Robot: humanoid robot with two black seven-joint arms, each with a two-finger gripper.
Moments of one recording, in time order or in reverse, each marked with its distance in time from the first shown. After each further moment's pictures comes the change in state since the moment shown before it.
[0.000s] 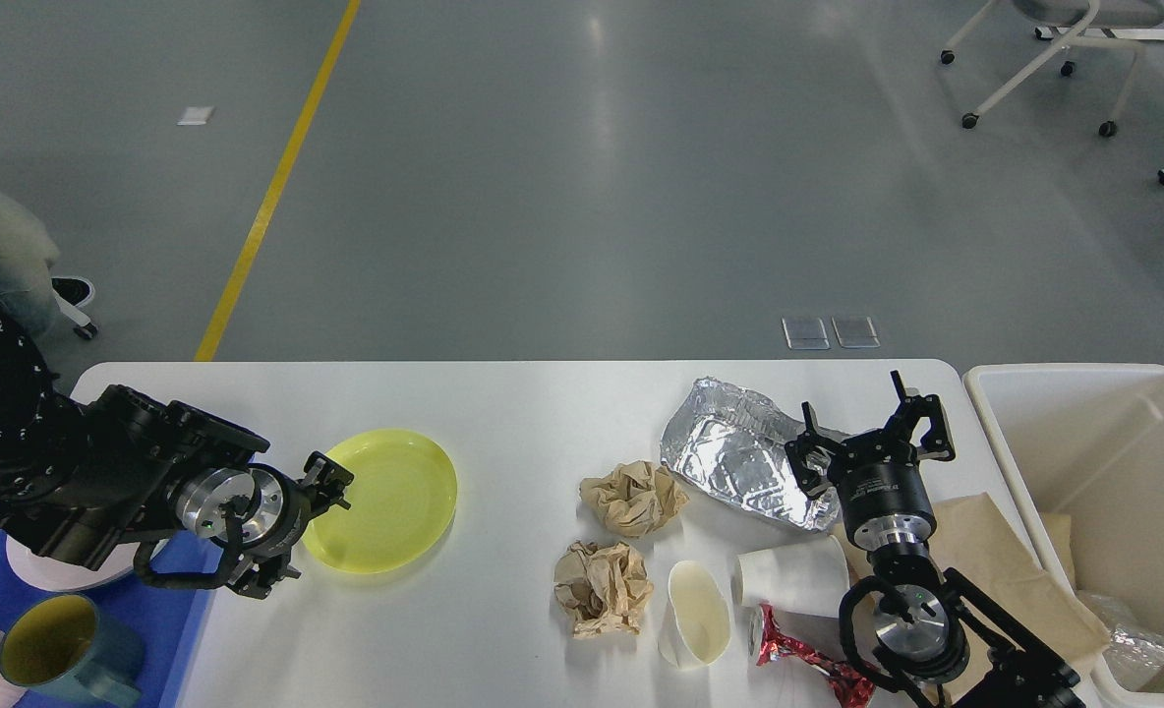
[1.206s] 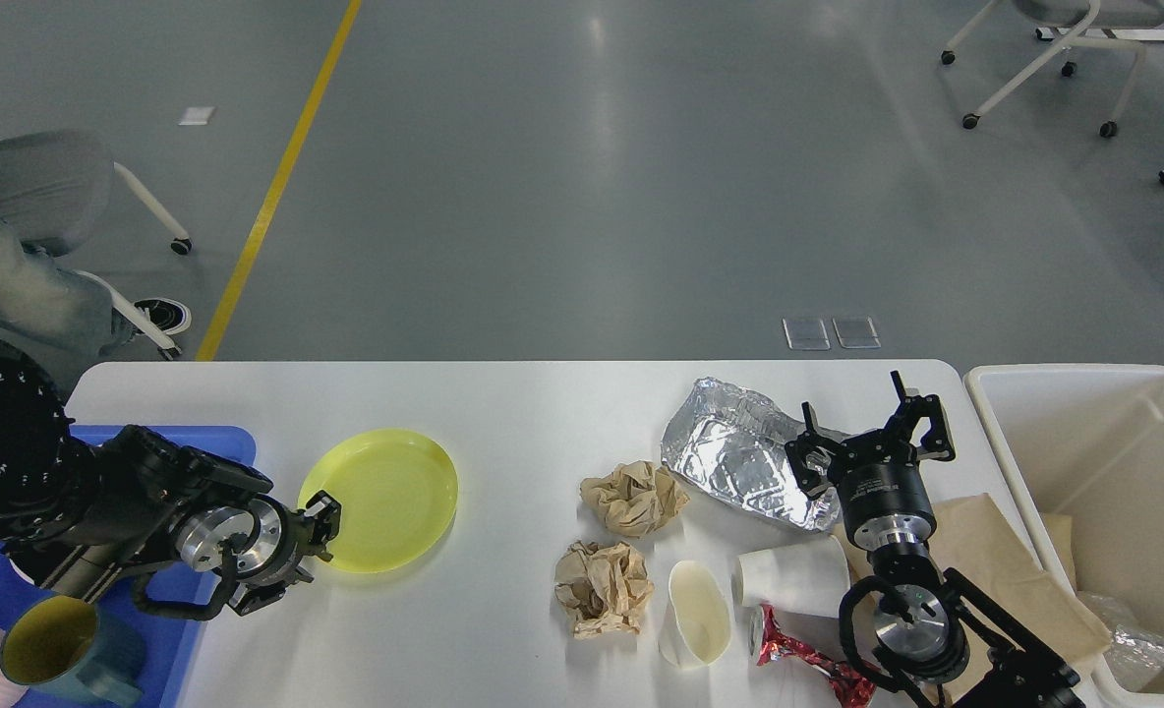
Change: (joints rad) left arm 0.096 -0.004 -0.031 0.076 0.105 -0.005 0.005; right arm 0.000 0.000 0.000 0.000 0.000 0.000 0.000
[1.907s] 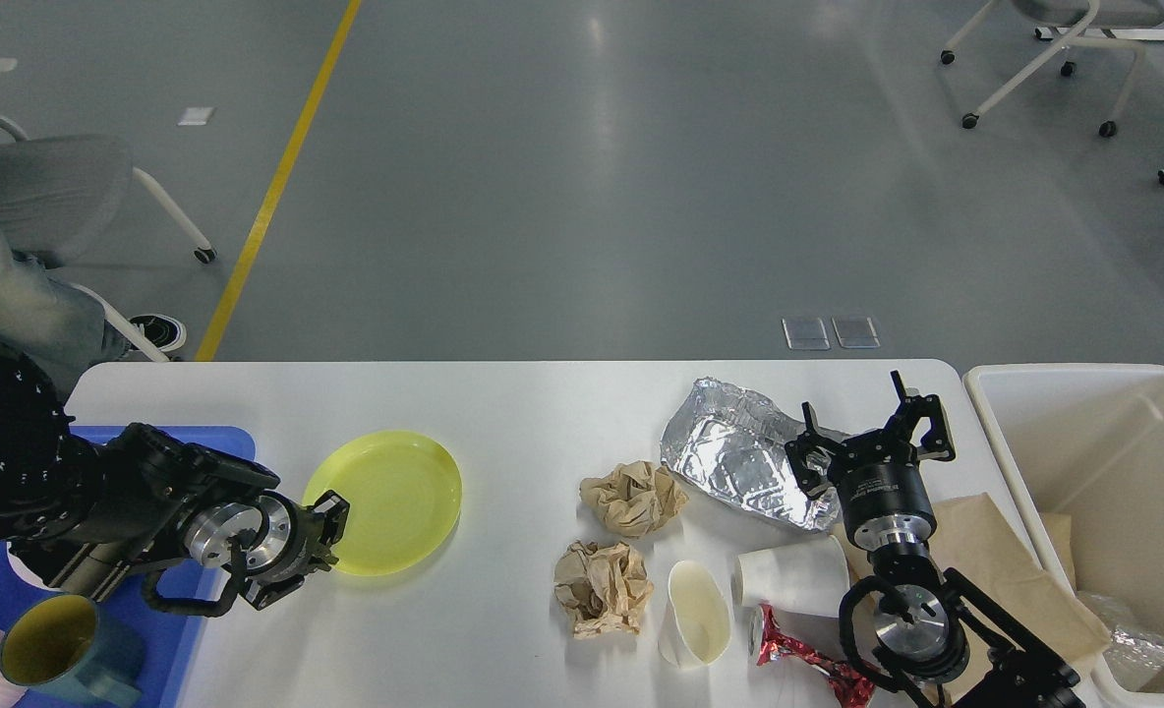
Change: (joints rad) left arm 0.002 0.001 -0.032 0.004 -0.001 -0.015 0.006; right arm 0.000 0.000 0.000 0.000 0.000 0.000 0.000
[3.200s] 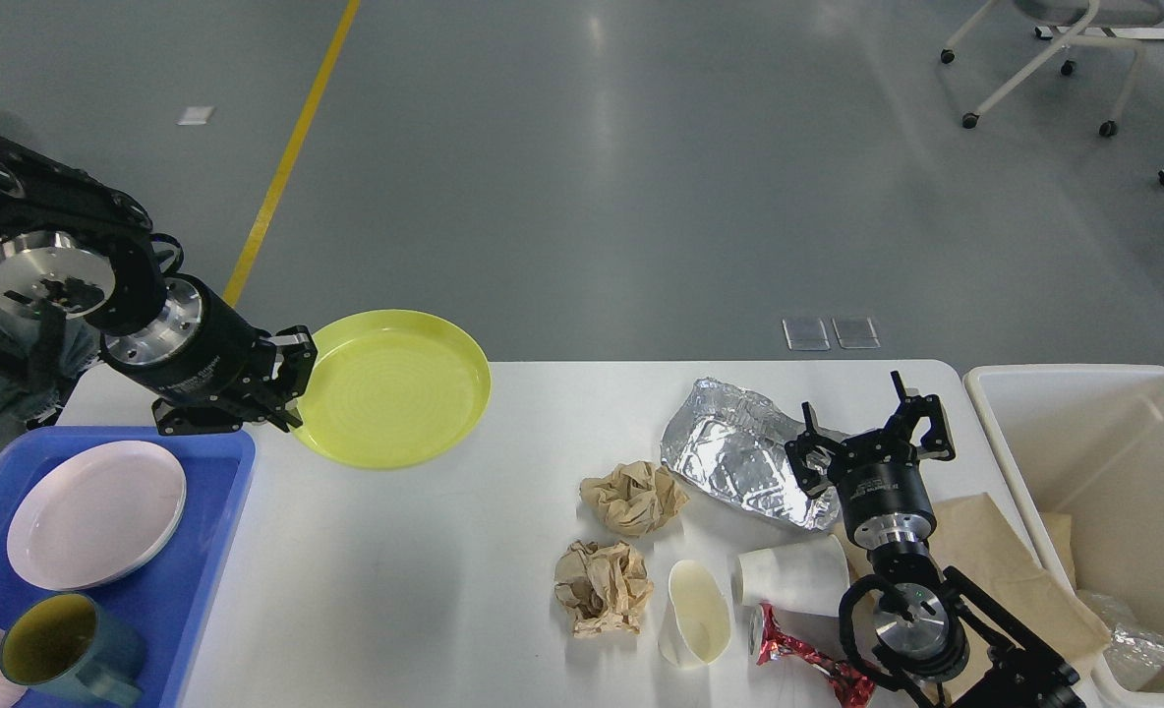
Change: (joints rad) left arm -0.824 0.142 0.231 -0.444 0.223 -0.416 0.059; right arm 0.001 0.000 0.000 -0.002 0.000 0.000 0.000
